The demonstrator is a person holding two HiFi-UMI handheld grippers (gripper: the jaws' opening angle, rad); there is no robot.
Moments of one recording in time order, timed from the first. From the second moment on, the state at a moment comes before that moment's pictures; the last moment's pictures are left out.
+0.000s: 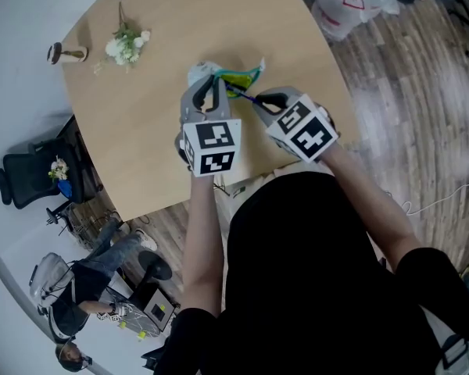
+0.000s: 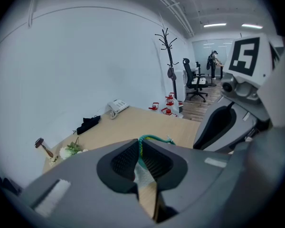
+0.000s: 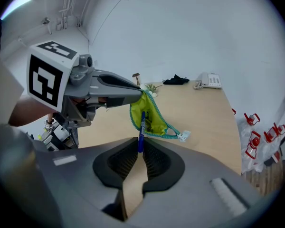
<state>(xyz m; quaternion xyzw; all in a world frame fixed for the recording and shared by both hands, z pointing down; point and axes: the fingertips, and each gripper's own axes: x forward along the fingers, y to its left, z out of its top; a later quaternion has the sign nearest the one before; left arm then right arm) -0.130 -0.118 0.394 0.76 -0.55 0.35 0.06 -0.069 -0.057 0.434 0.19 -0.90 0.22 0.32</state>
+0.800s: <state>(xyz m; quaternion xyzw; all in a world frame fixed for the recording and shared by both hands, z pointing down) -0.135 -0.114 0.391 0.76 -0.55 0.34 0.07 -0.104 -0.076 0.426 0.20 -0.91 0.22 0.30</state>
